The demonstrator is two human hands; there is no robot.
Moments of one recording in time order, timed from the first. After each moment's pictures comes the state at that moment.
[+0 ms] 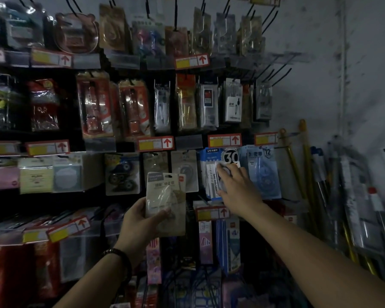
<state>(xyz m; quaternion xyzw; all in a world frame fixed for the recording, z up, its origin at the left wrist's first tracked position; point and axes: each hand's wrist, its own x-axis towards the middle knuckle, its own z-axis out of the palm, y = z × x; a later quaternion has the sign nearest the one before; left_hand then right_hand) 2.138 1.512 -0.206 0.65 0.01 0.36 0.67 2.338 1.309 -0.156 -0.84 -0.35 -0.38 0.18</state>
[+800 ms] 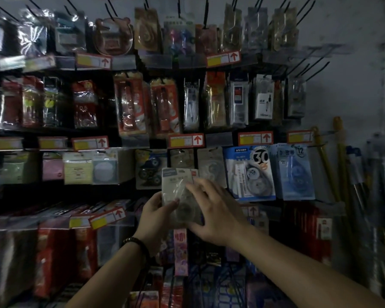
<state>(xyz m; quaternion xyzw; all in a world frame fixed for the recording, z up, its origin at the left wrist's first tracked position) 2.143 1.570 -0.218 0.61 0.00 0.36 0.71 2.231 1.388 -0.189 -0.71 -0.54 -0.42 0.17</state>
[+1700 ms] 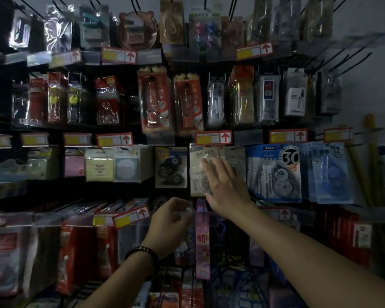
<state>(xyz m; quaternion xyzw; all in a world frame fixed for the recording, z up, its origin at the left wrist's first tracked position) 2.109 1.606 -0.225 0.83 0.10 0.44 0.34 2.249 1.468 -0.155 -0.76 -0.44 -0.47 0.12</state>
